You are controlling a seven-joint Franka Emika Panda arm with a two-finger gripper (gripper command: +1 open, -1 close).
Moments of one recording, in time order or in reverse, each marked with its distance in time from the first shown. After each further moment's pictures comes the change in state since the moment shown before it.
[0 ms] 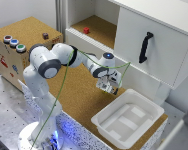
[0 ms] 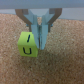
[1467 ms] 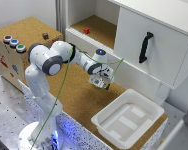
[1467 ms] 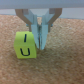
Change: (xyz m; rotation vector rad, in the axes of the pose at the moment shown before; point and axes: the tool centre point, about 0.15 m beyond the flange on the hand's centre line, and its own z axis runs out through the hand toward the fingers) arm 0.036 -0.105 0.010 0.043 0.014 -0.005
